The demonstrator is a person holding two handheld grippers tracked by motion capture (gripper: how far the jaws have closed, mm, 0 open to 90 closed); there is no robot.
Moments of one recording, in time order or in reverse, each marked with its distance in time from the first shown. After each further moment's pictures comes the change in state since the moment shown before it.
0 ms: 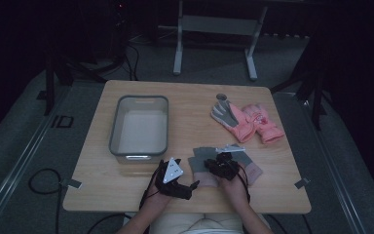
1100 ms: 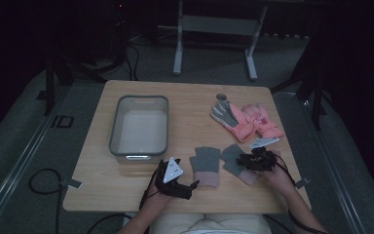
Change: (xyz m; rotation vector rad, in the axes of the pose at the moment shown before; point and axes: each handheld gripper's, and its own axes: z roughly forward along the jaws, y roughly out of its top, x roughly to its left) left arm 0.000 0.000 0.000 -0.004 0.008 -0.008; right arm -0.115 -0.001 -0.050 0.099 0.058 -0.296
